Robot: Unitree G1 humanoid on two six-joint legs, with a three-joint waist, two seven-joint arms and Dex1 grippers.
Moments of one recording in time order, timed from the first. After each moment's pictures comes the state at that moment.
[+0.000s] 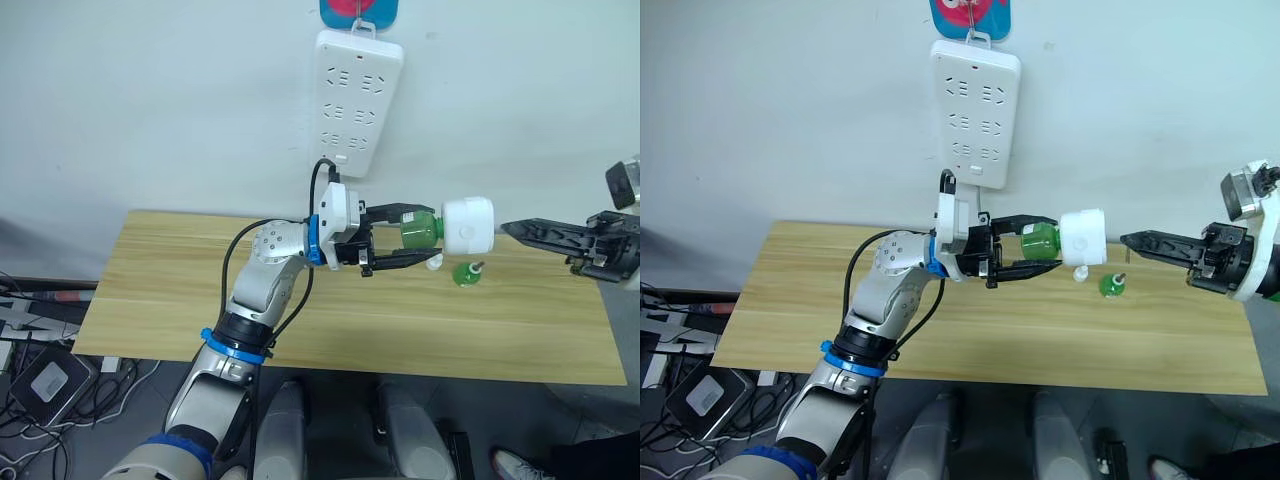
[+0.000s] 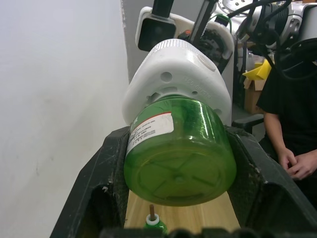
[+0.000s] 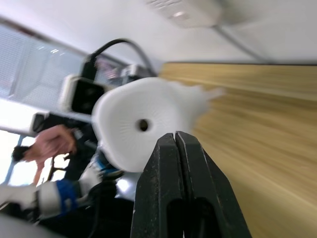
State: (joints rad) left arm -0.70 0.17 -0.21 0.11 -0.39 0.00 -1.15; right arm -0.37 -1.21 -0.32 -0.02 1.94 1.25 0.42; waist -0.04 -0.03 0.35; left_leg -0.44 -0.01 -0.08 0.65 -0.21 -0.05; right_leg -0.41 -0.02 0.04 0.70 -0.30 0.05
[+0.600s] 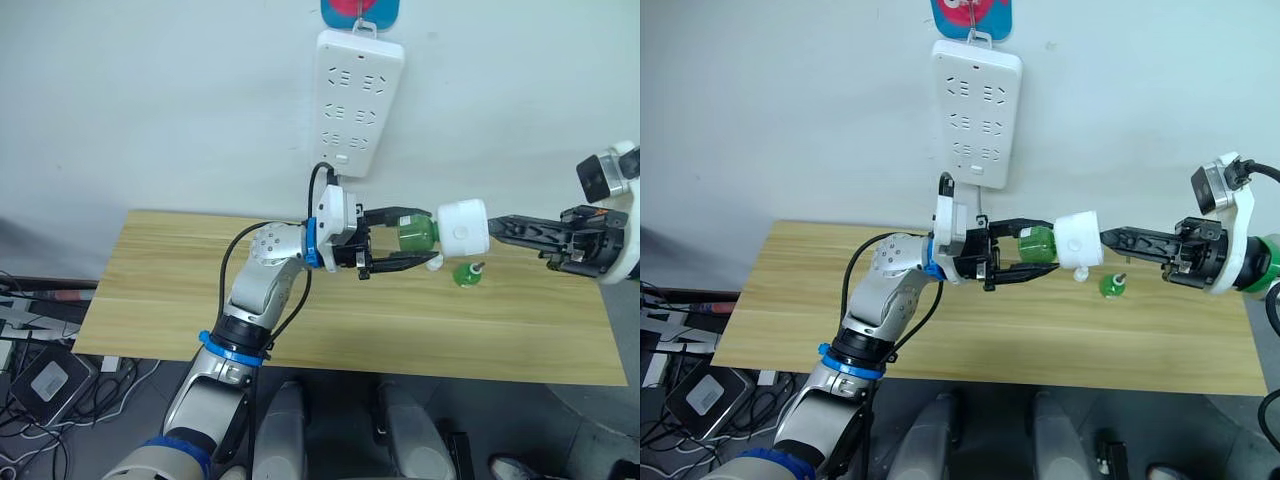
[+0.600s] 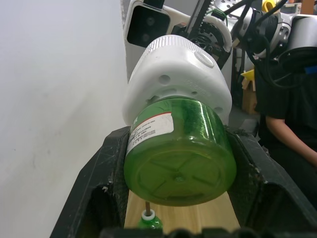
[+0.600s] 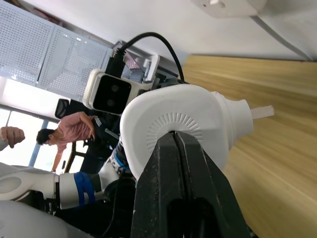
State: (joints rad) left arm -0.69 0.17 -0.21 0.11 -0.39 0.02 -1.16; right arm -0.45 -1.15 -0.27 -0.01 1.95 1.31 0.38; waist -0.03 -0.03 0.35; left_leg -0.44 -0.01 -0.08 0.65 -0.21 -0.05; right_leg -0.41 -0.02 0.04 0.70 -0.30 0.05
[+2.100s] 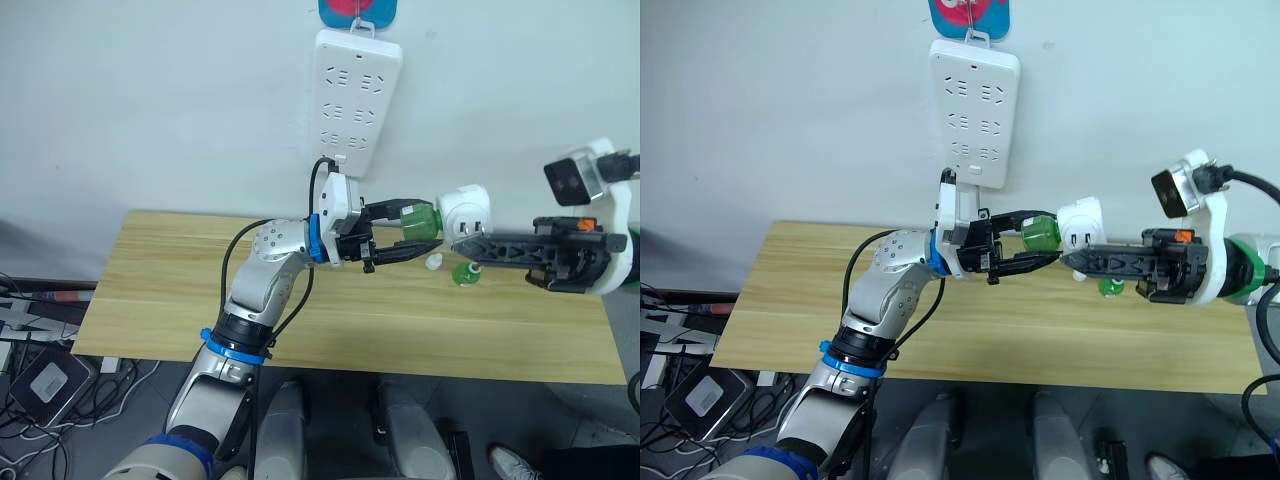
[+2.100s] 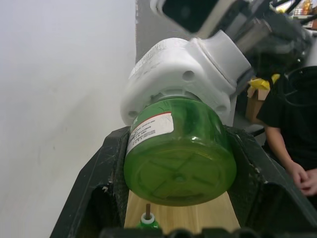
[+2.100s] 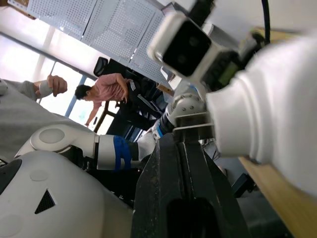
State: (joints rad) left arm -0.70 0.16 -0.19 0.09 -0.41 0.12 -1.10; right arm -0.63 -1.09 -0.17 -0.11 1.95 1.31 0.48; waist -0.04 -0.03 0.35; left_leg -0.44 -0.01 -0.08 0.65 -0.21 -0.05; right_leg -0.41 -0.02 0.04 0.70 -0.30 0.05
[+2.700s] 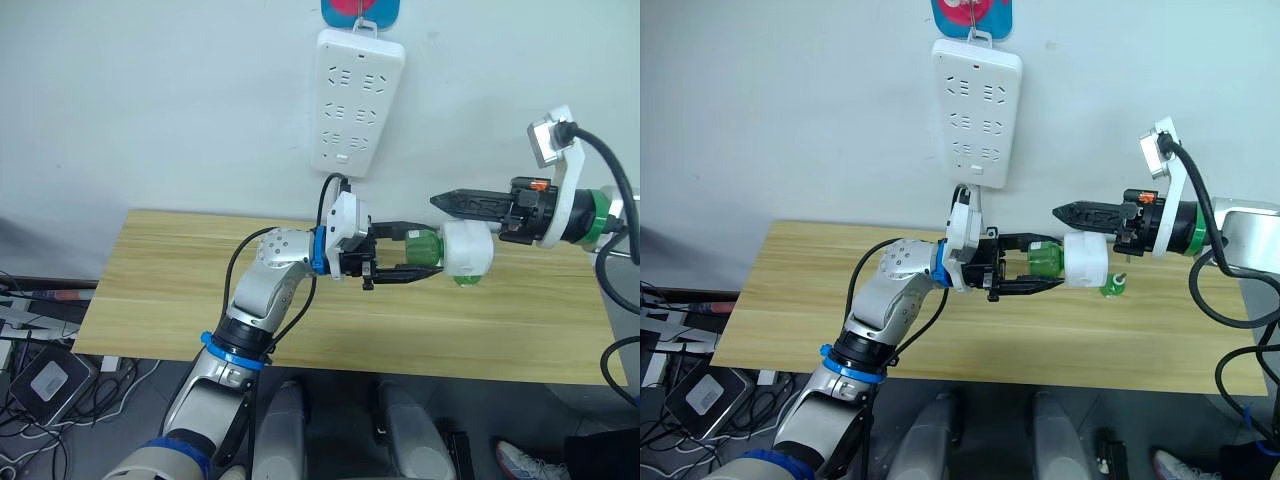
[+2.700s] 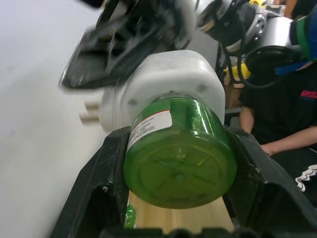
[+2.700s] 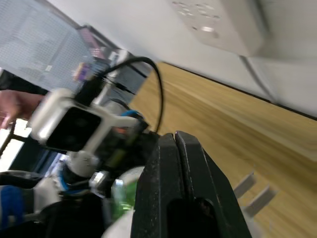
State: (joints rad) left arm -0.68 0.18 -0.24 0.08 -0.39 0.14 -1.17; right arm -0.72 -1.00 -0.09 -0.10 1.68 1.21 0.27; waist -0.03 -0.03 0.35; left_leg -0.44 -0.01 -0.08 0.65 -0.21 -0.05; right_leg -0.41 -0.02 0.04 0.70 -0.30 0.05
